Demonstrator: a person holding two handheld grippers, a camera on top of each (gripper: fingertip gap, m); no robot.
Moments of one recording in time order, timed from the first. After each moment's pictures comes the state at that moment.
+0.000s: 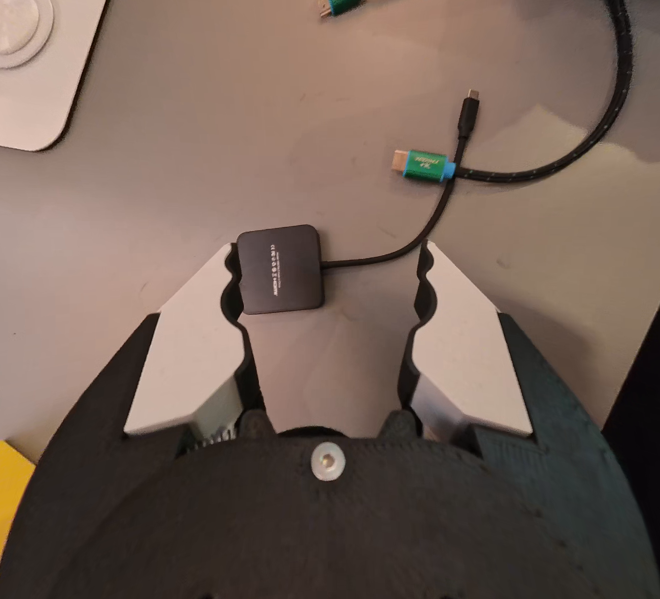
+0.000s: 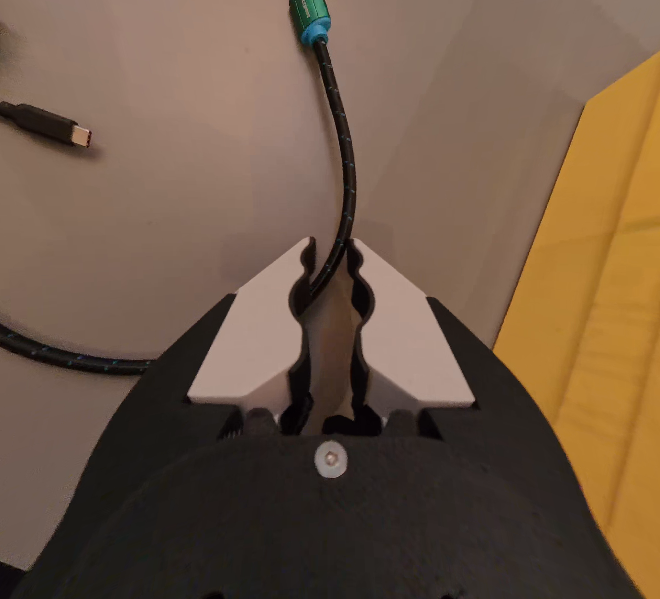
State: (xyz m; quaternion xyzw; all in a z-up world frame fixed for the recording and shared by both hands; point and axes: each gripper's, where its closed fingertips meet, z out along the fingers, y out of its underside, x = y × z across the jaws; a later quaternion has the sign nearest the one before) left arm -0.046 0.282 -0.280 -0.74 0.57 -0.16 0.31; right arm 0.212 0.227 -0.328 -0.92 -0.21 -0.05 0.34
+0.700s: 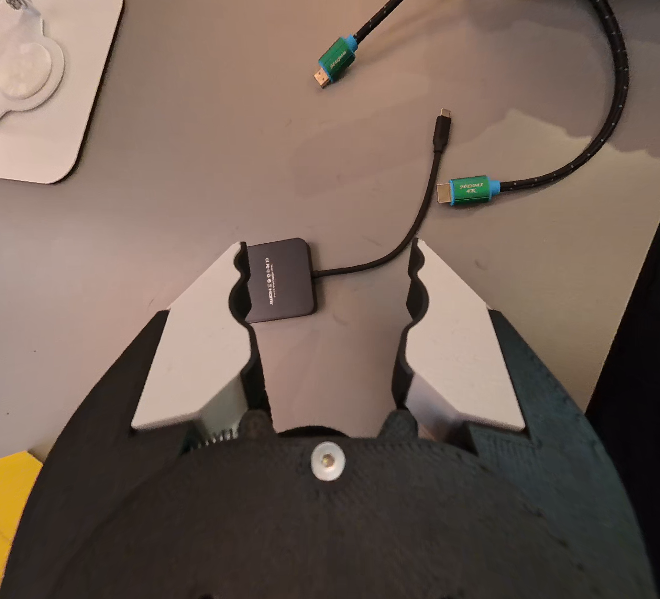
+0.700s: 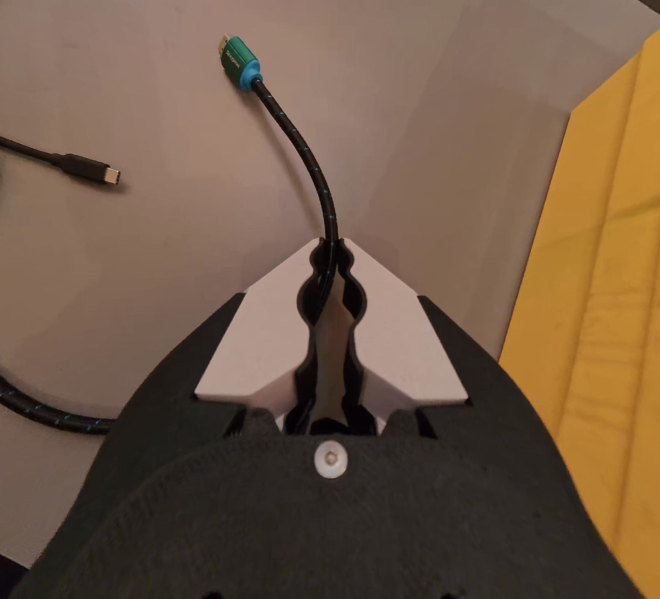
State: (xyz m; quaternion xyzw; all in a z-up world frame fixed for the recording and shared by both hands) left arm -0.040 0.272 -0.264 -0.72 0.59 -0.16 0.32; right arm 0.211 0.231 -0.315 -0.90 -0.18 -0.01 0.39
